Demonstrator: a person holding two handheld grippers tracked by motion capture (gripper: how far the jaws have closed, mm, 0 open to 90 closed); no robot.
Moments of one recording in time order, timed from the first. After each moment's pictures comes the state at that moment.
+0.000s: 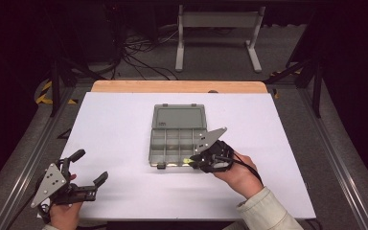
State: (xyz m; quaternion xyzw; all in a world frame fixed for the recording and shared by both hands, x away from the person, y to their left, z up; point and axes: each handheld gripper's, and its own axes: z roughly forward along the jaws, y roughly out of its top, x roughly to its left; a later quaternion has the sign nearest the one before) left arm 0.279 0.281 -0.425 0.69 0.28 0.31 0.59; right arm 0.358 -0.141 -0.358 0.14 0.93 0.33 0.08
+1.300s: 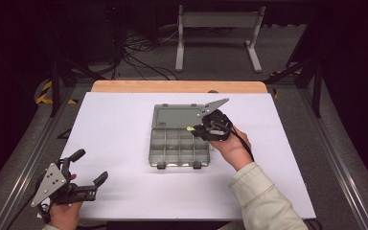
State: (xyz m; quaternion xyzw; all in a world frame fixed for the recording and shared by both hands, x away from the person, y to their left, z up) left arm 0.280 0.281 -0.426 0.69 0.27 0.30 0.59; right arm 0.437 -0.148 -0.353 0.24 0.90 0.34 0.12
